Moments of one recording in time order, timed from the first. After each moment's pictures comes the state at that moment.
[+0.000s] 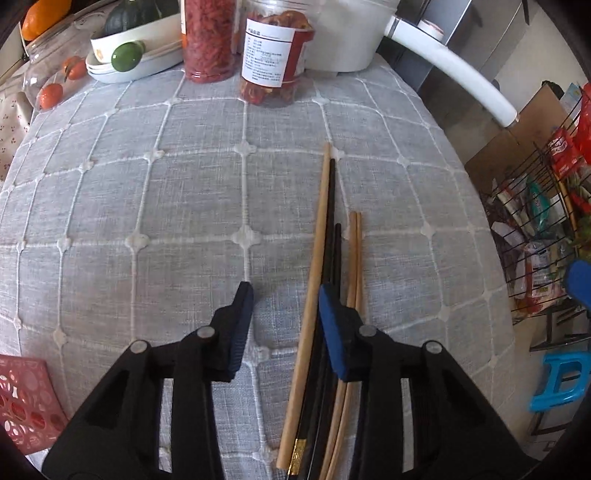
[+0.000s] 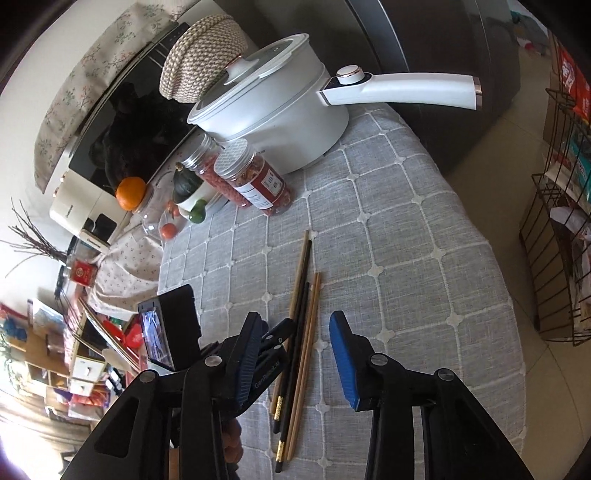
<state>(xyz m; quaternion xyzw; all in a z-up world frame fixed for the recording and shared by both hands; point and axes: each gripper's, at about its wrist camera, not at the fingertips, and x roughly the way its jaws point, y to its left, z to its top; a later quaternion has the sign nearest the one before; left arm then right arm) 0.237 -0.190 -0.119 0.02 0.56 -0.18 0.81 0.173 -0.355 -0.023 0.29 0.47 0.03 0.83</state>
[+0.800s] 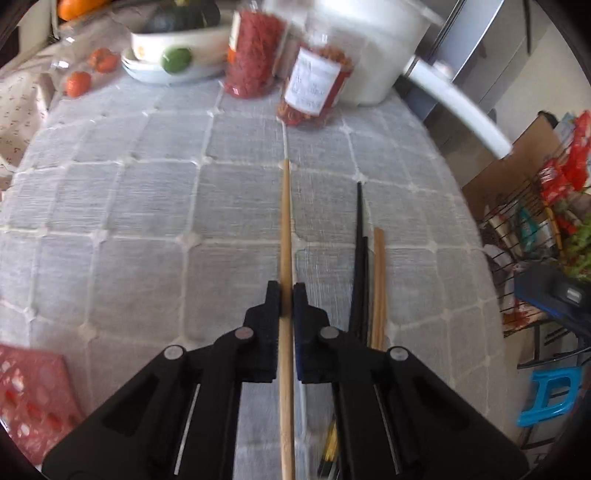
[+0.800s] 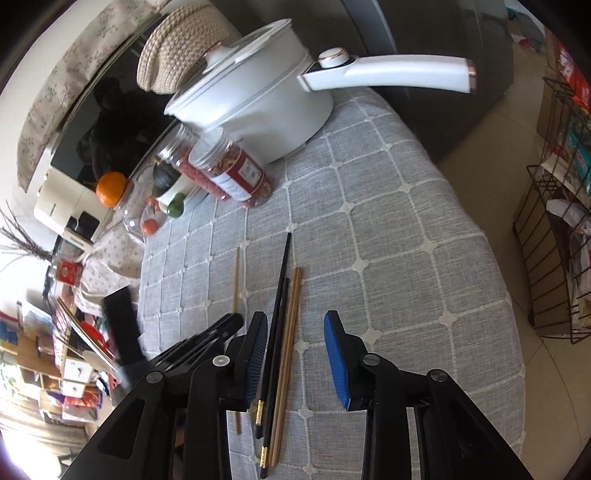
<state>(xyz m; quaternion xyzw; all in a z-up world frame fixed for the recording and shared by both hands) 0.229 -0.130 -0.103 -0.03 0.52 -0.19 0.84 0.184 -0.352 -0.047 0.28 0.49 0.02 0.83</state>
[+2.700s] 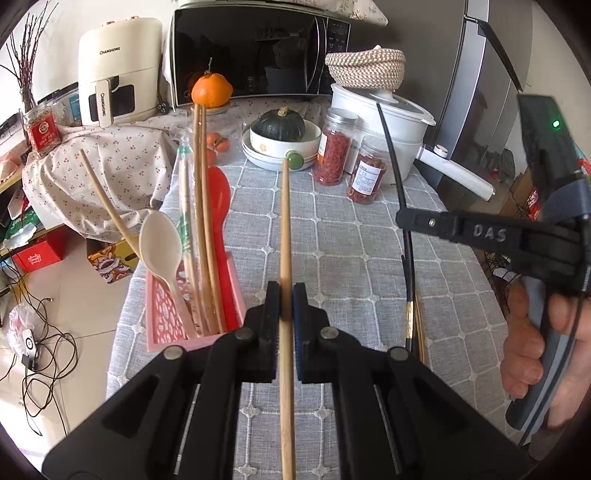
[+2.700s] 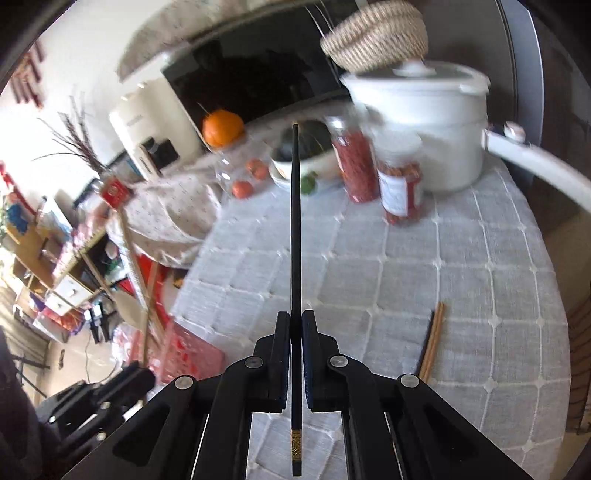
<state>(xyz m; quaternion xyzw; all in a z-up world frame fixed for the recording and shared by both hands) 0.131 -0.025 -0.009 -0.01 0.39 -0.10 0.92 0.191 -0.209 -0.008 0.13 0.41 0.14 0.89</state>
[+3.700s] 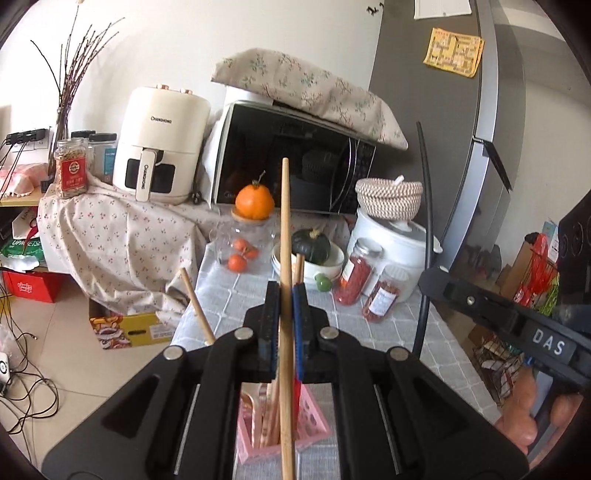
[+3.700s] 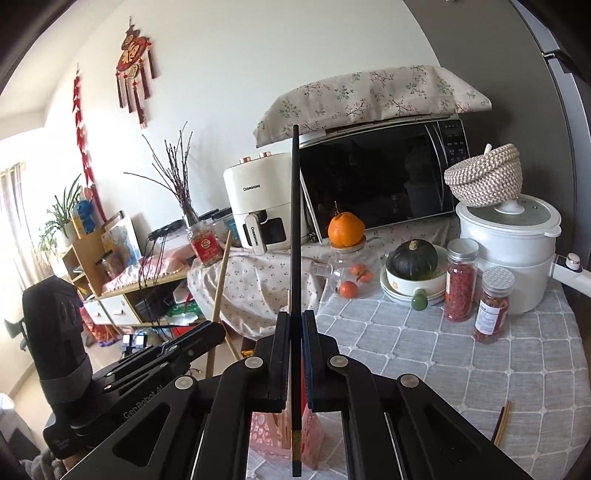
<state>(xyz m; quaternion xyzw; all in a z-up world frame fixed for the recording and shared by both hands) 0.139 0.066 0.030 -0.11 0.20 -0.10 0.97 0.142 -0.119 0.061 0.10 0.20 0.24 0.94</state>
